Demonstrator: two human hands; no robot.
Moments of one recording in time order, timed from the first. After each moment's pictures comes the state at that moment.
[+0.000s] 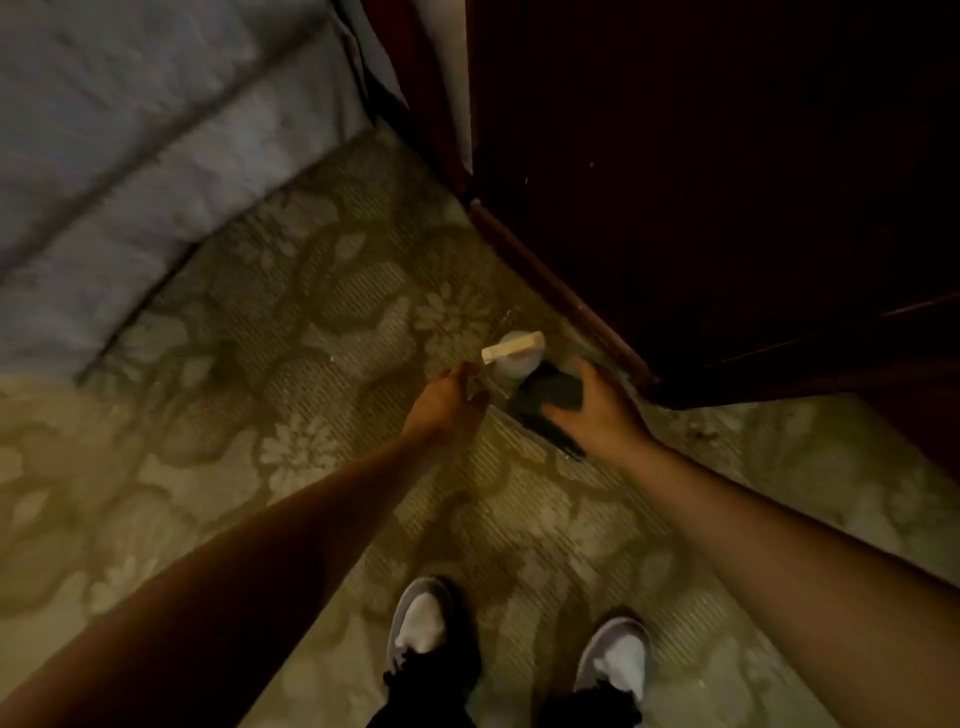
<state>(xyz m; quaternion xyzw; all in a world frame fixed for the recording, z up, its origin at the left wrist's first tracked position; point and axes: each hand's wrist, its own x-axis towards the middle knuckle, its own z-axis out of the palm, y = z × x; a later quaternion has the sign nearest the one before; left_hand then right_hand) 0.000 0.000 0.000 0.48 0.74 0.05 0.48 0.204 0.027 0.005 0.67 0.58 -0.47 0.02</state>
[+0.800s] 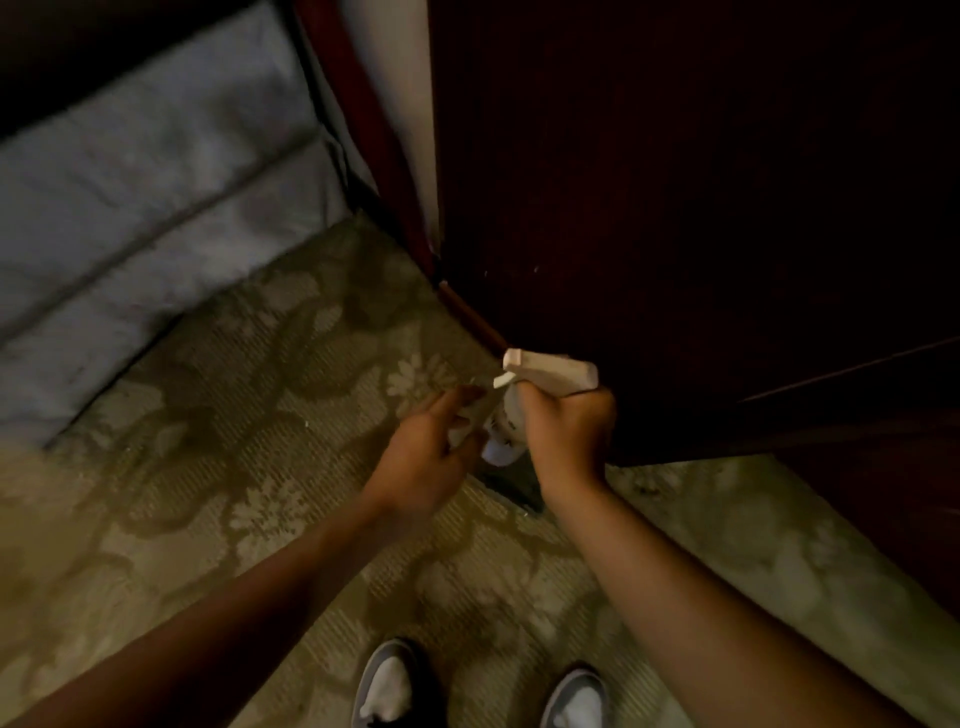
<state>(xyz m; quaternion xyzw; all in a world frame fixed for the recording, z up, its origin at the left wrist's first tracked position) 0.010 0.007 0.146 0.56 0.65 0.20 0.47 0.153 0.044 0.177 0.72 0.37 -0.42 -0.41</state>
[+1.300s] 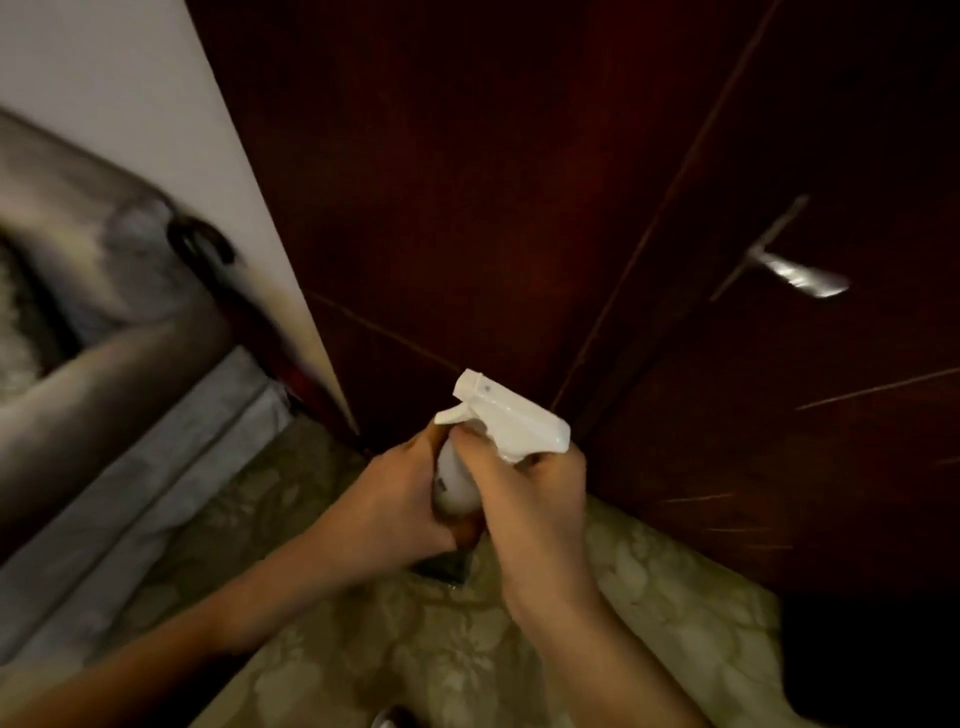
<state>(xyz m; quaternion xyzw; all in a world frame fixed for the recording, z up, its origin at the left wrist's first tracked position) 0.078 -0.019 0.664 0.78 0.45 0.17 0.41 0.208 -0.068 0.715 0.58 0.34 -0.46 -0.58</state>
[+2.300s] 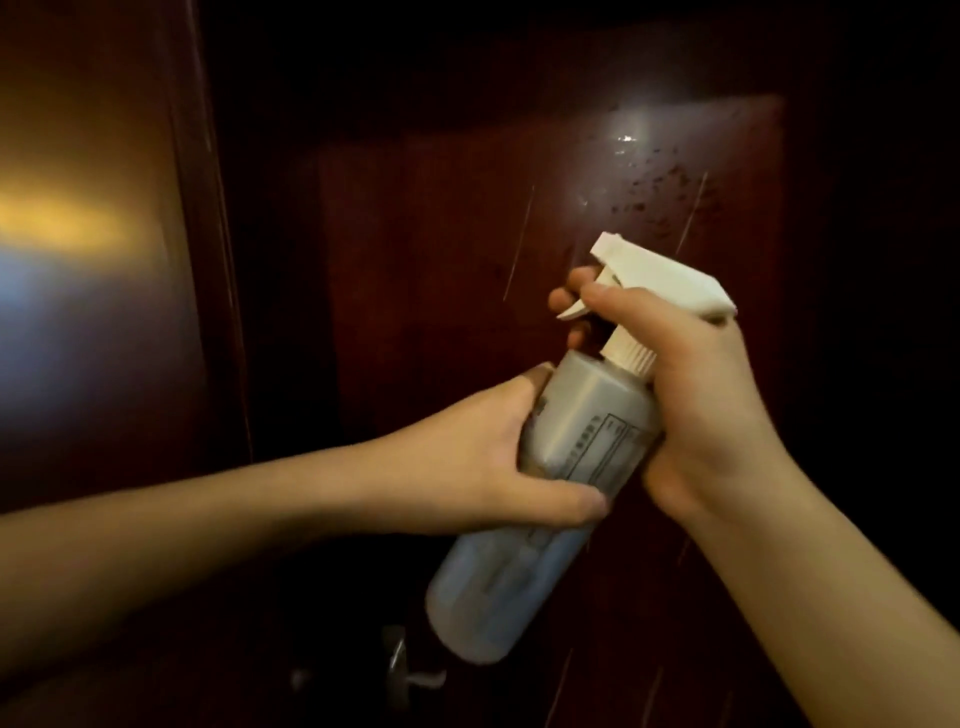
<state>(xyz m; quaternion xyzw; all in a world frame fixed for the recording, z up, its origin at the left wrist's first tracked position) 0.424 -0.214 1.205 0.94 0.00 0.25 0.21 0.542 -0.318 1.211 0.28 0.45 -0.16 -0.84</state>
